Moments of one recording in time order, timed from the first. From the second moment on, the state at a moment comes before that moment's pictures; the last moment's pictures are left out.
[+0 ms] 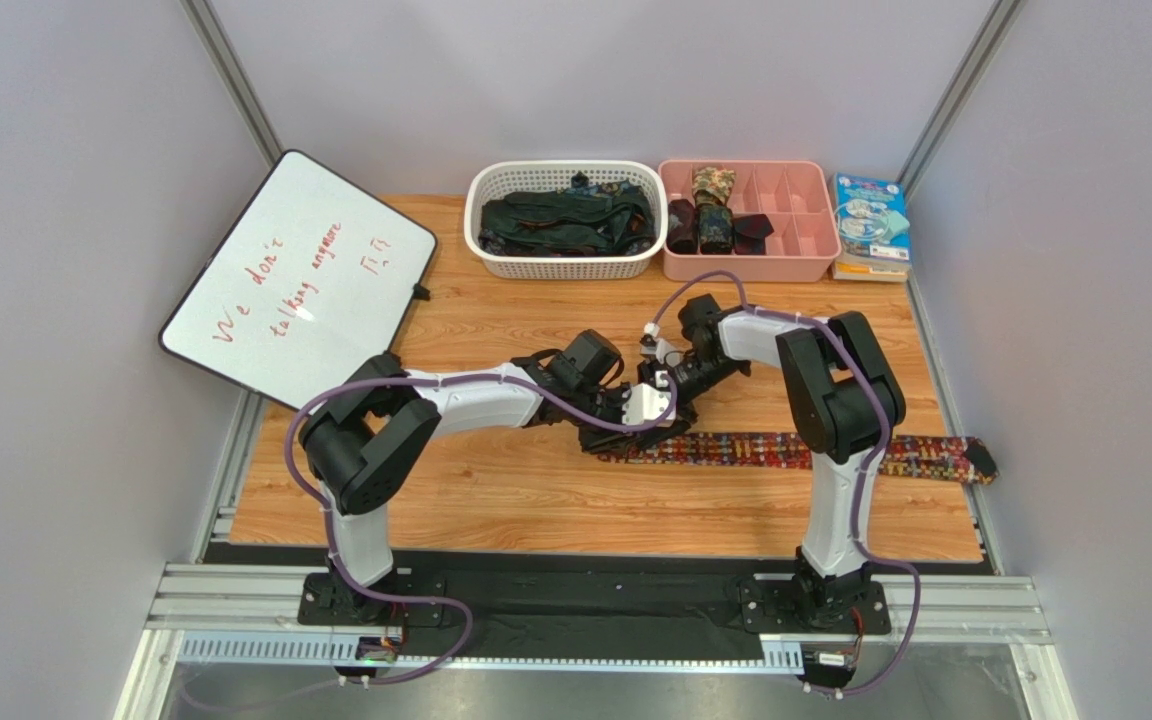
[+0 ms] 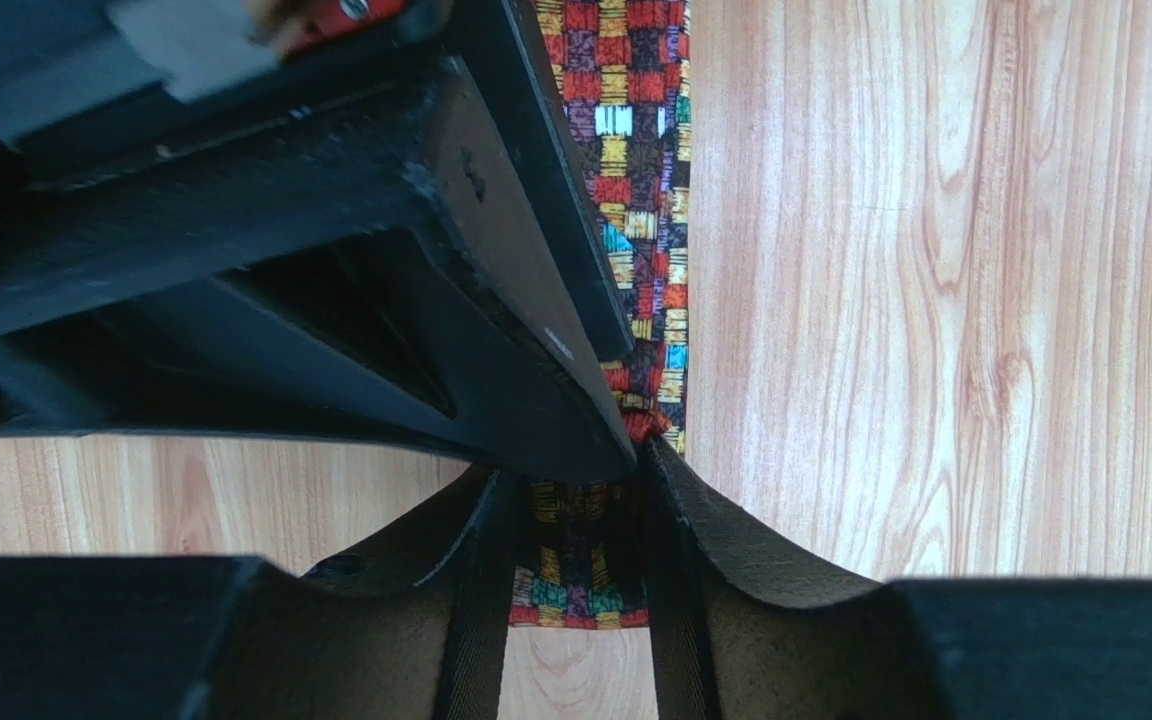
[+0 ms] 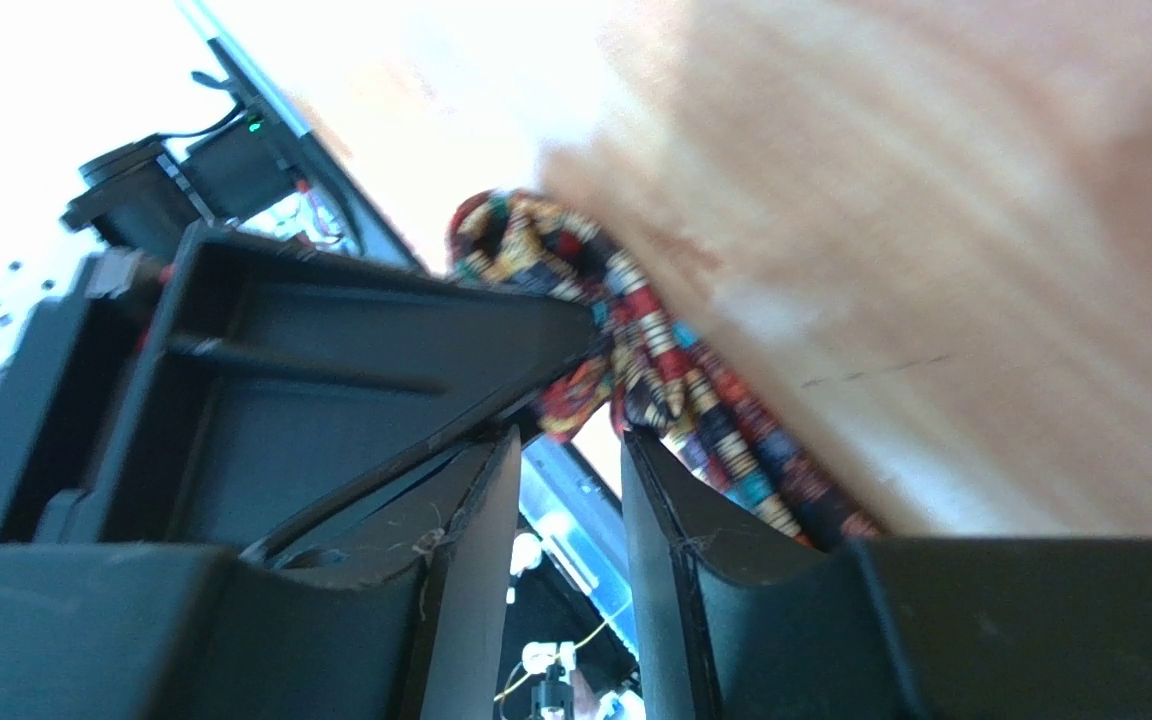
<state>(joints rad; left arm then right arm) -0.86 1.85 1.09 -0.20 0.48 0.61 0.35 2.01 1.19 -0.73 -0.93 0.21</state>
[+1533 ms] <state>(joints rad) -0.81 1.84 0.81 0.36 0.62 0.47 0.30 2.14 1.18 -0.72 -1.11 0.00</state>
